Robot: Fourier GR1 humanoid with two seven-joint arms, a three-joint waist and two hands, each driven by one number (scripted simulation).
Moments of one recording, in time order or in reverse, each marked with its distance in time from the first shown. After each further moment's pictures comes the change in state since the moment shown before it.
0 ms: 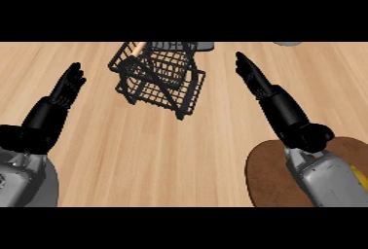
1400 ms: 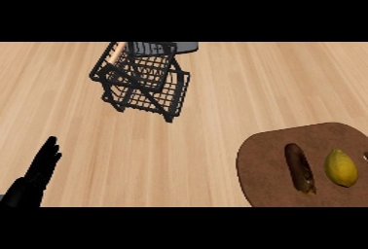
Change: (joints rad) left arm 0.555 0.076 -0.063 -0.378 -0.041 0.268 0.214; right arm 0.776 -0.212 -0.641 -0.140 0.158 -0.443 0.291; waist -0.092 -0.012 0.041
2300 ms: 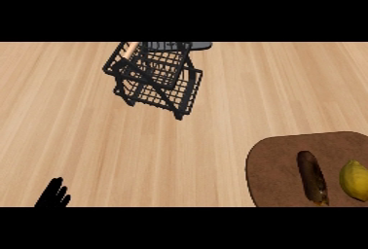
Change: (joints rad) left arm 0.283 0.021 -0.171 -0.282 0.049 0.143 -0.048; right arm 0.127 -0.225 0.140 -0.228 0.331 0.138 0.606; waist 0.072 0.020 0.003
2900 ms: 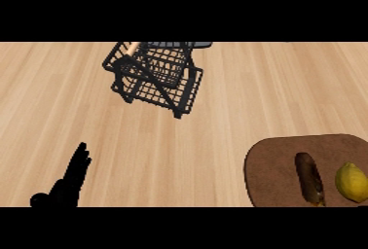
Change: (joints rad) left arm -0.347 -0.171 0.024 0.446 -0.038 -0.037 -0.037; right arm -0.117 0.014 0.146 0.008 0.101 0.142 0.171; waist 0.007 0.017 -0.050
